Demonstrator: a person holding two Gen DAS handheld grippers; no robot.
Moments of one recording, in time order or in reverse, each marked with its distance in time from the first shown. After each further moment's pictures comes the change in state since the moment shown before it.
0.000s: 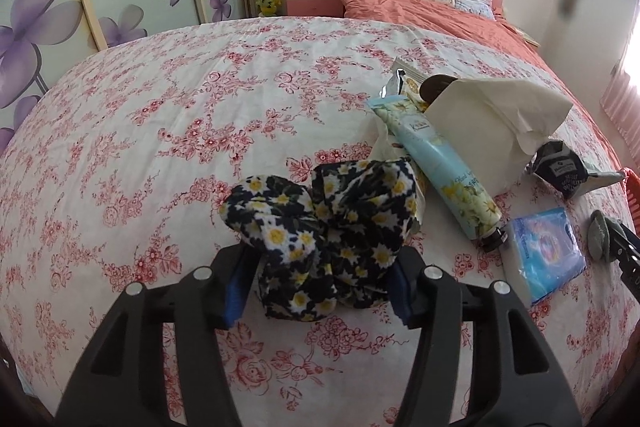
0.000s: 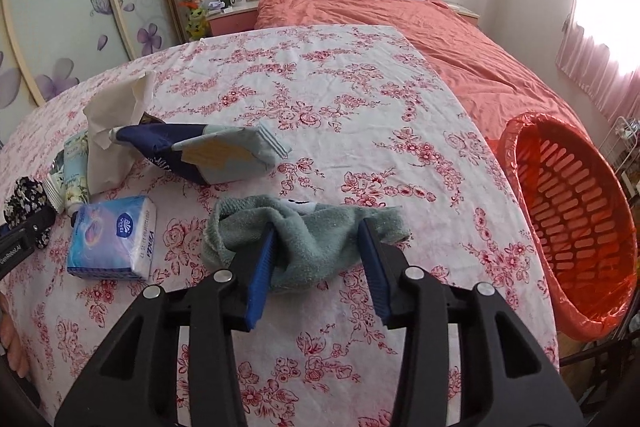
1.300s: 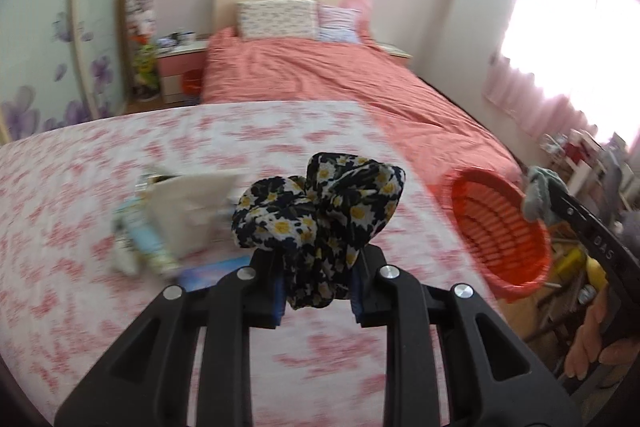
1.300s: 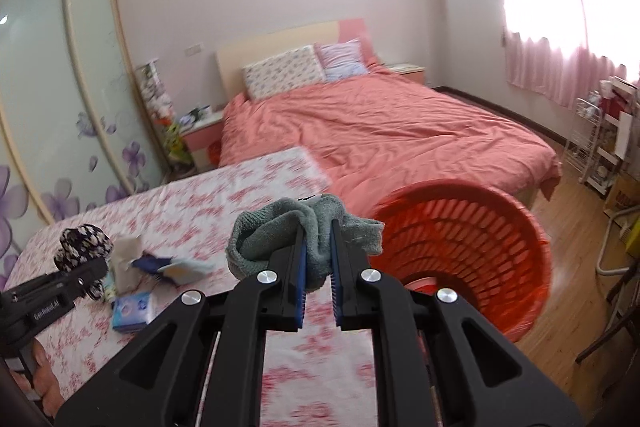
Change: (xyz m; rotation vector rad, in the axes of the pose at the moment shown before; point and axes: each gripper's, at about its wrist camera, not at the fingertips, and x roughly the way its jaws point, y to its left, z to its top) left arm -0.126 -0.186 0.012 0.227 -0.145 -0.424; right arm -0.133 -0.142 0.005 0.263 -0.352 -0.025
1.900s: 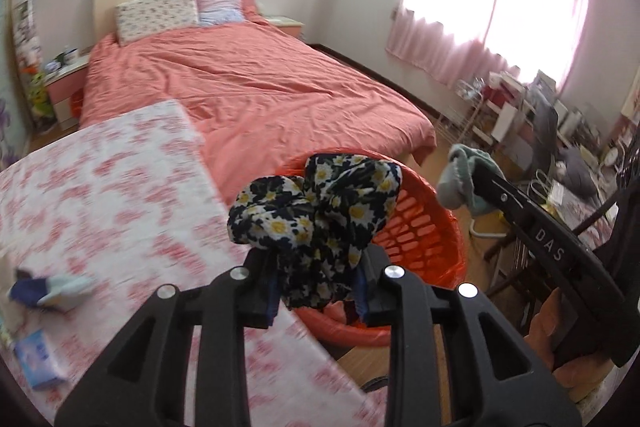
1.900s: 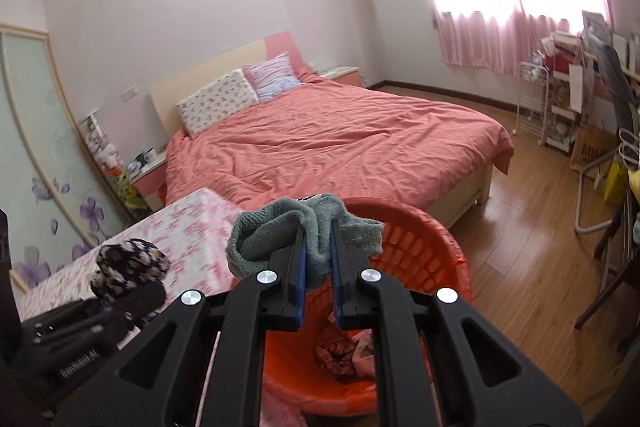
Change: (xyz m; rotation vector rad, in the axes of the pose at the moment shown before) left arm 0.105 -0.187 0.023 0.207 0.102 -0.268; right arm 0.035 -0.124 0.015 0.208 -0.026 -0.126
